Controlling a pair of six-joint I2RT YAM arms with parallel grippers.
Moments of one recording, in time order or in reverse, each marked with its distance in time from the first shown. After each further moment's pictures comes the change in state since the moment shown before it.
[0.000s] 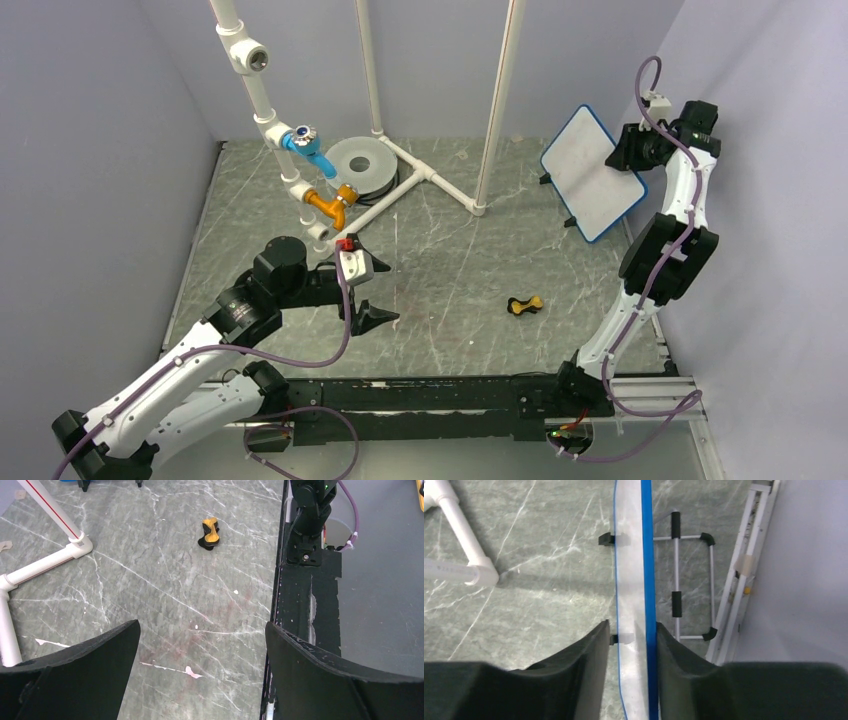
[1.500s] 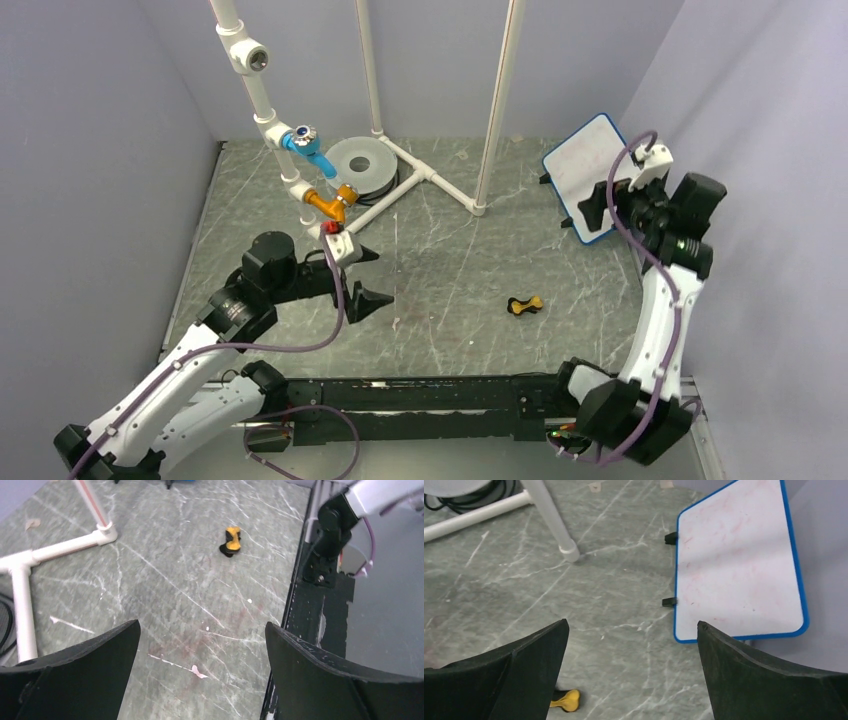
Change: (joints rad) left arm 0.072 -0.017 0.000 0.017 -0.018 -0.077; right arm 0.005 -0.933 -0.813 0.239 -0.042 0.024
